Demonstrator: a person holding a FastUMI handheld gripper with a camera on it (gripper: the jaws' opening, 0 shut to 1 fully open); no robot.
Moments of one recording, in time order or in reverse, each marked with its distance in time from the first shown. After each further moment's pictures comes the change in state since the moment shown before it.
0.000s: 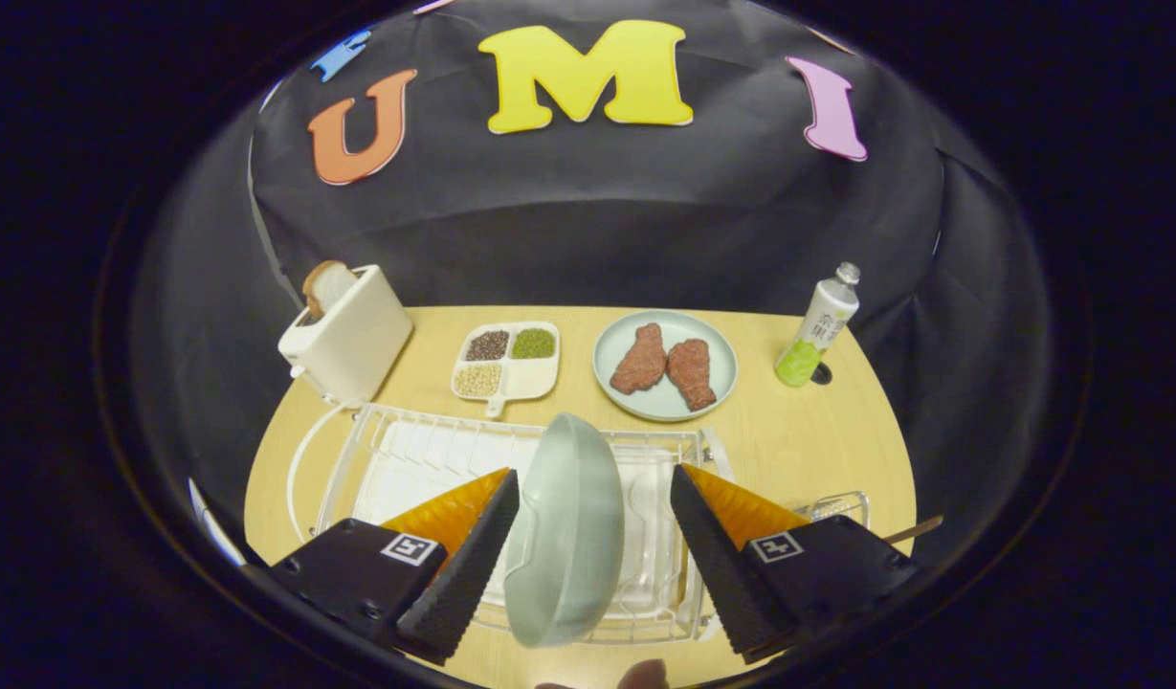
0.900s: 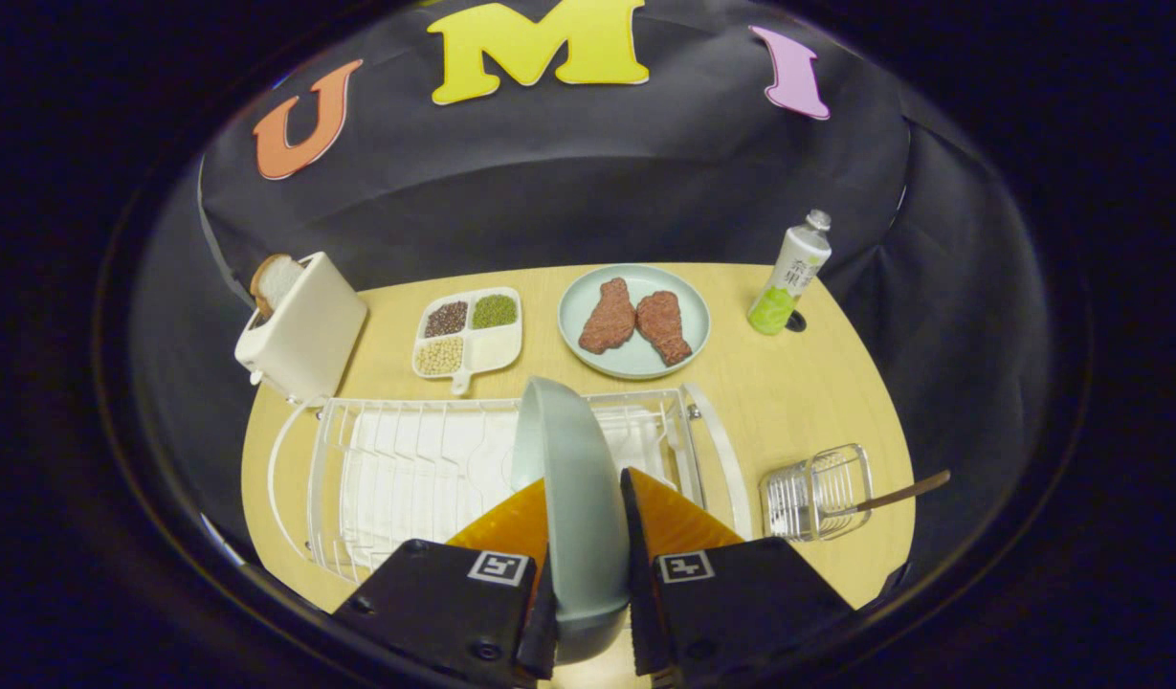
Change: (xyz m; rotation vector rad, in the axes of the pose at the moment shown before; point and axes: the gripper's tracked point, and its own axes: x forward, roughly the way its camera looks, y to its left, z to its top) arm -0.005 -0.004 -0.011 0.098 0.073 -0.111
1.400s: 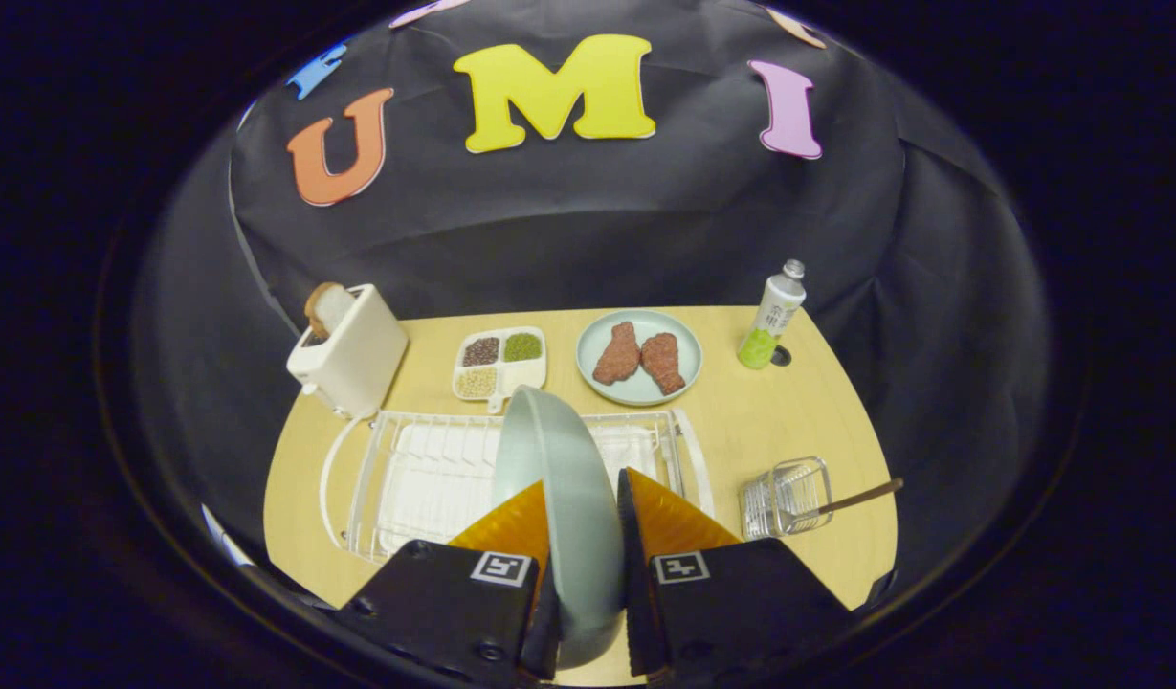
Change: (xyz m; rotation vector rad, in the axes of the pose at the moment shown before) arm -0.086 0.002 -0.015 0.004 -0.103 0.120
